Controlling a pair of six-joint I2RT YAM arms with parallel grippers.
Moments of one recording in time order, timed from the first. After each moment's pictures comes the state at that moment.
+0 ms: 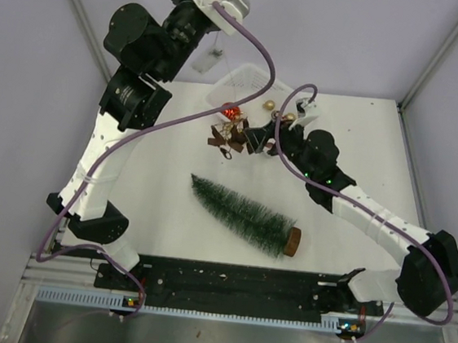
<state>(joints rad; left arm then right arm) -0.64 1.67 2.40 -0.21 -0.02 0.88 0.63 1.35 0.94 0.41 -0.08 0.48</state>
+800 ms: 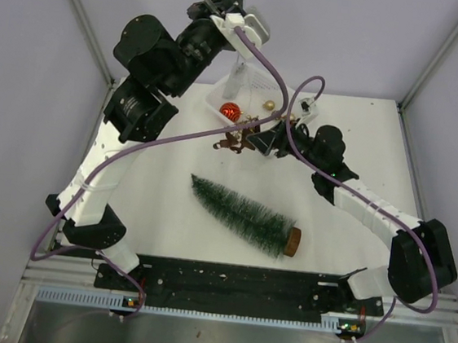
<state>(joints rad) -0.77 1.65 2.38 -0.28 -0.07 0.97 0.49 1.38 0.91 0.43 -0.40 0.62</state>
